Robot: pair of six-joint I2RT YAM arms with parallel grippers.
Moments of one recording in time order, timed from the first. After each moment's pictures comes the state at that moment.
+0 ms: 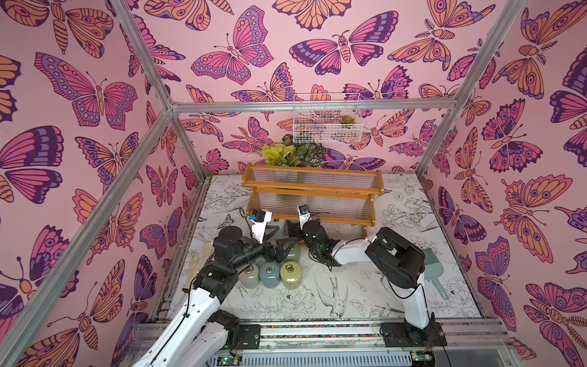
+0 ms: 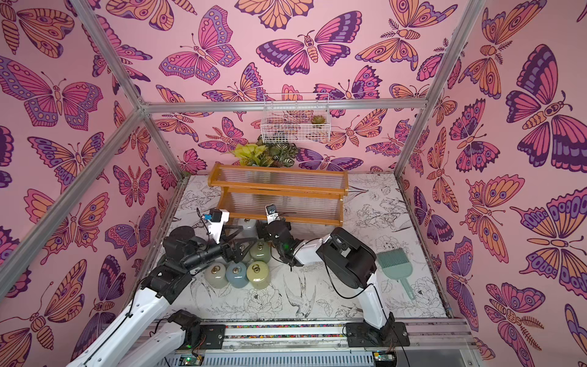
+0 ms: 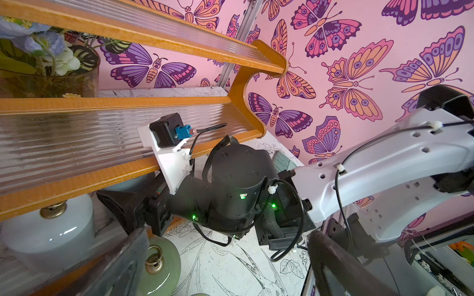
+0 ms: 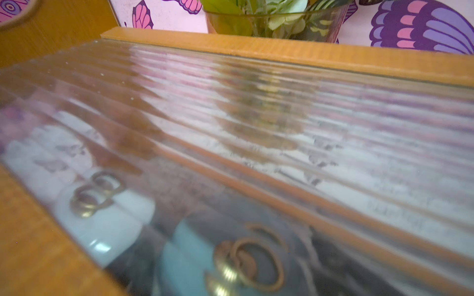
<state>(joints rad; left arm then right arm) -0.38 0.76 0.62 -0.11 0.55 -0.30 0.89 2.08 1.10 0.67 0.44 0.21</state>
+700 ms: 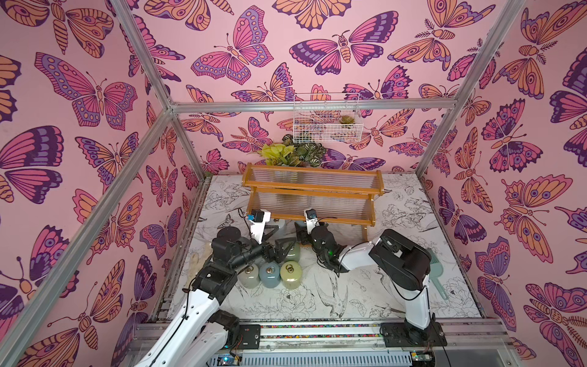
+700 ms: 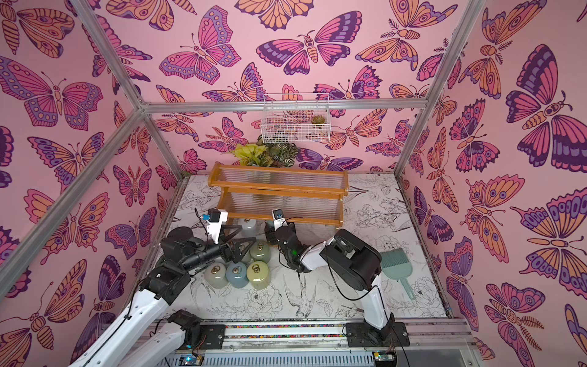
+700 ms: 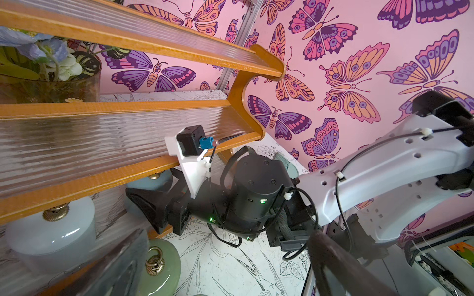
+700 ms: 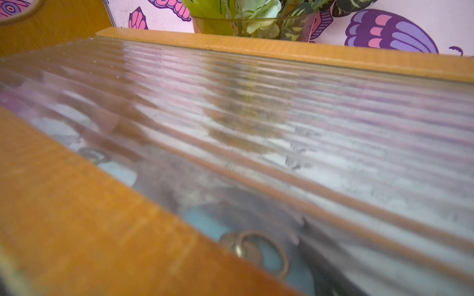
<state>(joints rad) -0.37 0.74 0.62 -0.11 0.56 -0.30 0.88 2.01 0.92 0.83 0.45 0.15</state>
